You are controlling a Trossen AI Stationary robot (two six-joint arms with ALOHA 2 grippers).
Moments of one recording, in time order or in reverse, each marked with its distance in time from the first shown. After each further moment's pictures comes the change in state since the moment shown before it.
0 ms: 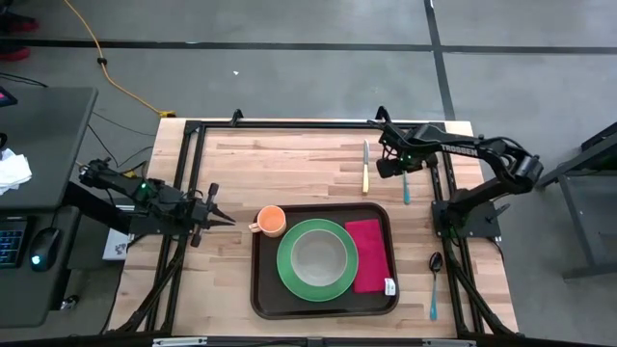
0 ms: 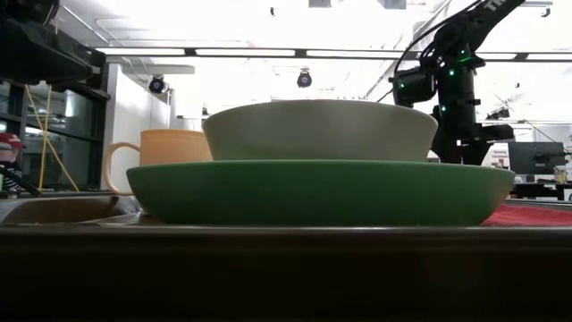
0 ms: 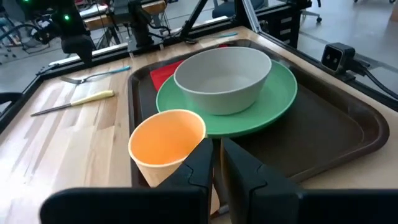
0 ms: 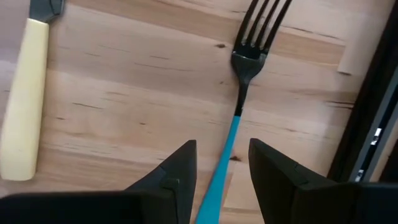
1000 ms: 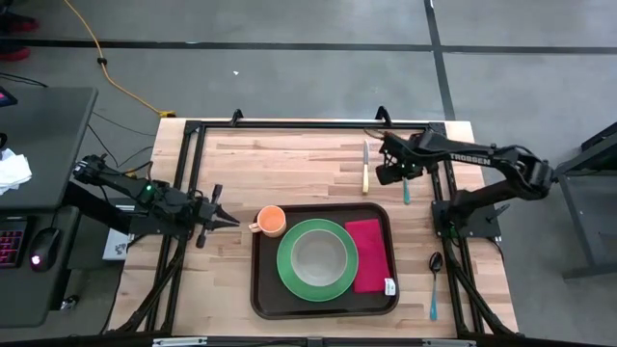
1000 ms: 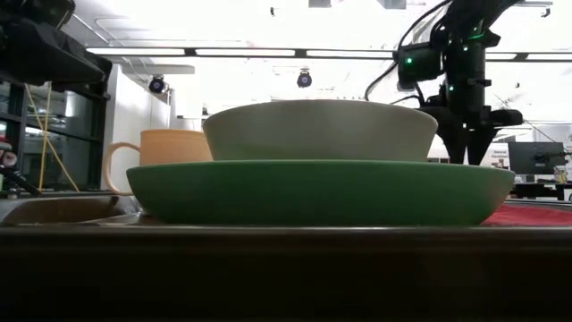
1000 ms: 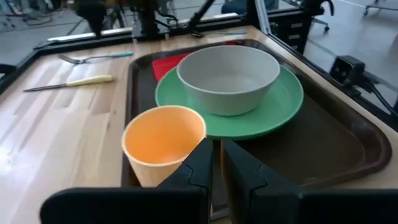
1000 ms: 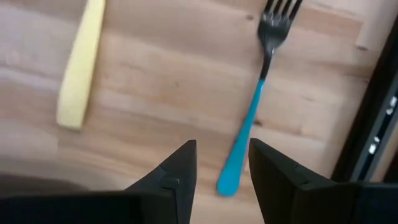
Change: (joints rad) left arm 0.000 0.128 0.000 0.101 -0.026 -0.125; right arm 0.155 -0.114 0.000 -0.070 -0.010 0.121
